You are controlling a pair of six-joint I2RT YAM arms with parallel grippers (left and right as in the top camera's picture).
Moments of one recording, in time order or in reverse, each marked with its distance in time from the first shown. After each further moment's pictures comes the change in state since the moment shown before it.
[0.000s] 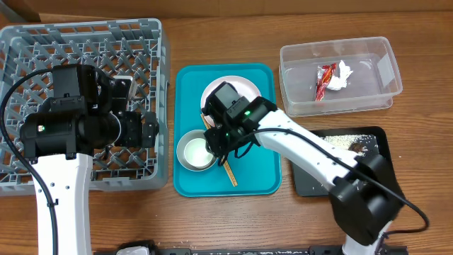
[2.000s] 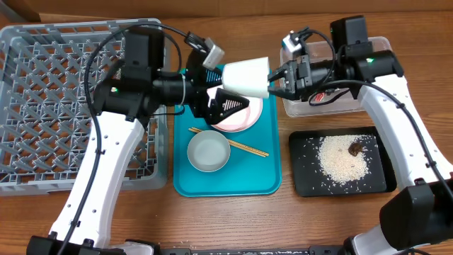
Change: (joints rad) left arm -0.318 0.204 0.004 0.559 0.816 0.049; right arm -0.576 -0.201 0.104 -0.097 -1.091 0.008
